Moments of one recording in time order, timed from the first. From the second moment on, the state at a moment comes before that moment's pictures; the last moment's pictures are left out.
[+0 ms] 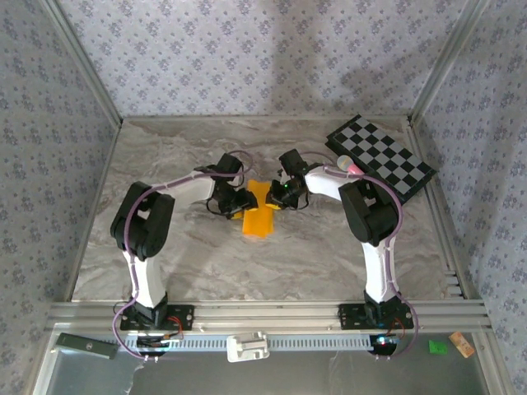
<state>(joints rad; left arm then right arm) -0.53 1.89 1.23 -0.57 0.35 -0.77 0.51 2.08 1.36 -0.43 -0.47 0.75</state>
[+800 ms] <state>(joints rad) -0.53 1.96 1.30 -0.63 0.29 -0.81 0.42 1.87 1.26 -0.33 -0.40 0.82</state>
